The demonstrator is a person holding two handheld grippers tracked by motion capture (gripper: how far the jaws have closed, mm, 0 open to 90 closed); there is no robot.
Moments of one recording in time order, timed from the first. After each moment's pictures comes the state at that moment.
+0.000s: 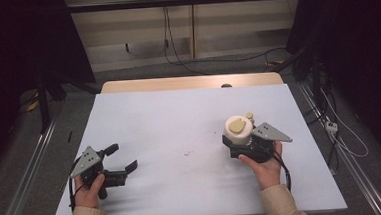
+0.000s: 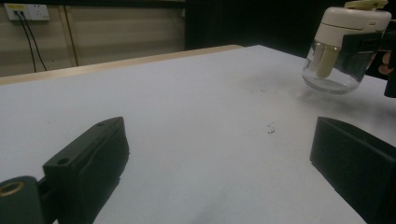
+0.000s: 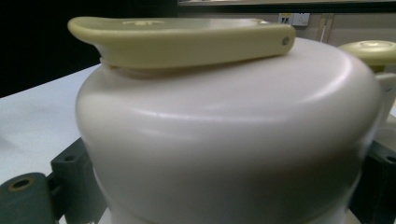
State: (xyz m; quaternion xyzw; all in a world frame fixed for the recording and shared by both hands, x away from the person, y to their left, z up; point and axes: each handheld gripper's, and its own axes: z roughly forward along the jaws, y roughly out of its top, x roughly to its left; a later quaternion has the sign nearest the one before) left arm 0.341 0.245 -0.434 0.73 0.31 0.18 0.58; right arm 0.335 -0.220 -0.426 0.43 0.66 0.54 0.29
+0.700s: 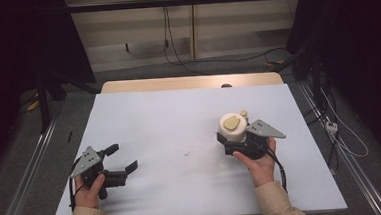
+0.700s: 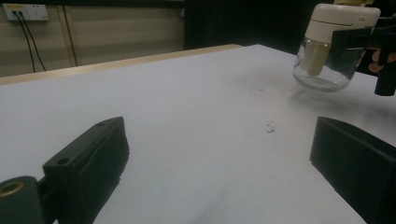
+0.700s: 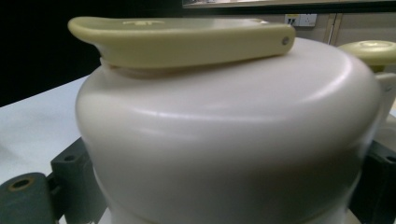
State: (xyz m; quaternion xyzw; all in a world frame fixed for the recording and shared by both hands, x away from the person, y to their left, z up) left arm 0.340 0.244 -0.435 0.73 0.31 0.18 0.59; right arm 0.346 -0.208 -0.425 0.43 0.66 0.55 0.28
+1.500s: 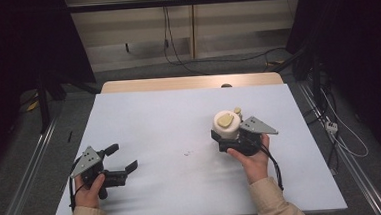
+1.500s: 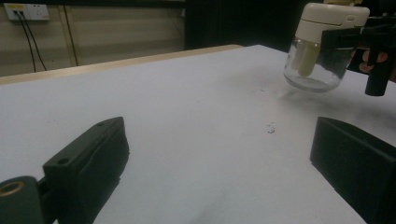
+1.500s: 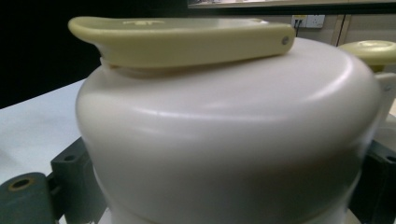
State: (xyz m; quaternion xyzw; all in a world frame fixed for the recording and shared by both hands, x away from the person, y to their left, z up) left arm 0.341 0.245 -0.435 0.73 0.31 0.18 0.59; right arm 0.359 -0.196 -0.426 0.42 0.66 0.55 0.28
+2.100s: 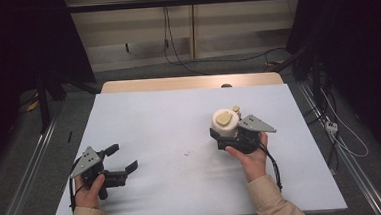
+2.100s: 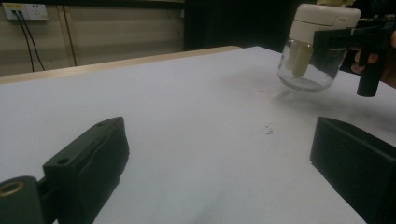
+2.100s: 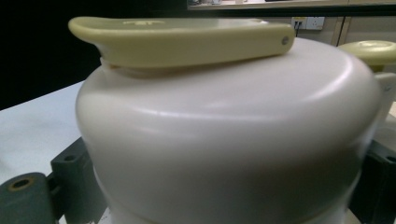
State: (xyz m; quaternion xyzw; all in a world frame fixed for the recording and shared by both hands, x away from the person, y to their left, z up) left arm 0.339 0.245 -0.435 0.73 0.31 0.18 0.59; right arm 0.365 -0.194 -0.426 0.42 0.66 0.55 0.28
